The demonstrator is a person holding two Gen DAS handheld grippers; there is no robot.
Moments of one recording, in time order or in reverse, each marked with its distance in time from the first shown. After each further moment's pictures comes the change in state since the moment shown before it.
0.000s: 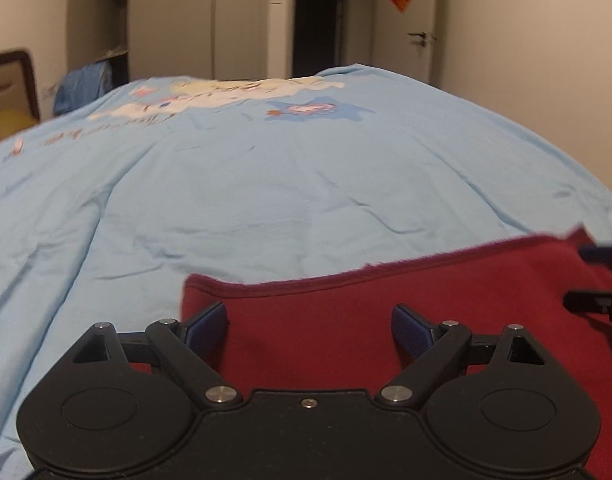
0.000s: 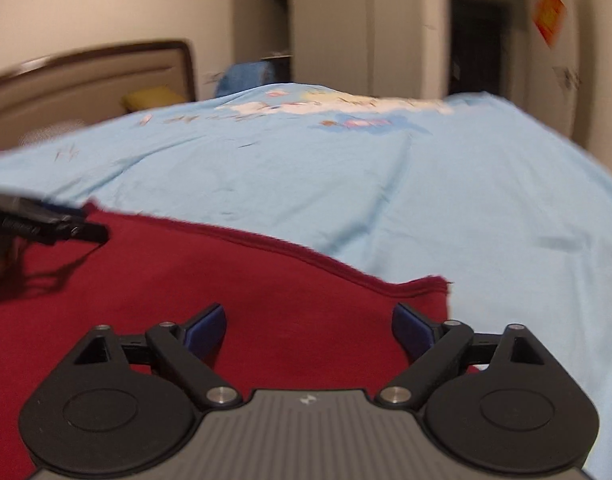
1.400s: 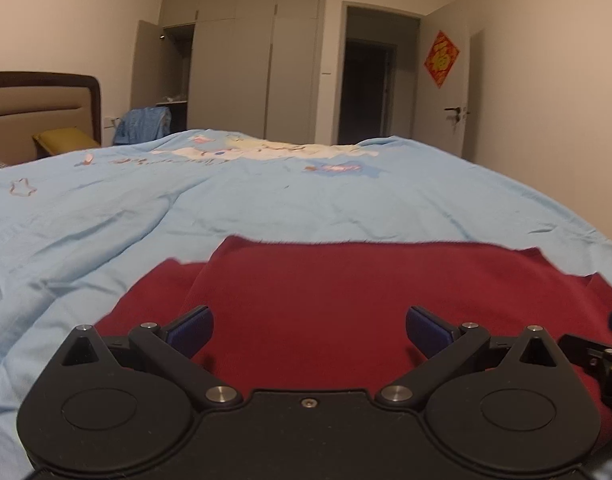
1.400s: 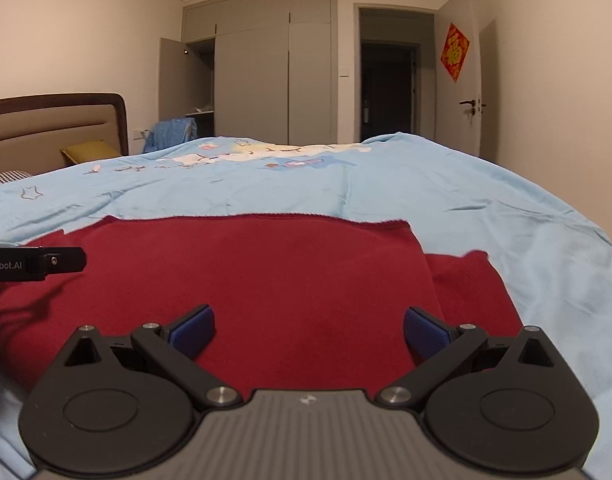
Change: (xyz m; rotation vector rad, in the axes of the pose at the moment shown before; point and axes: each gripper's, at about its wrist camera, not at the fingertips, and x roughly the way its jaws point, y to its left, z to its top) left arm -0.104 -0.050 -0.094 -0.083 -0.229 0.147; right arm -0.099 0.107 -0.095 0.046 -0.200 -0.287
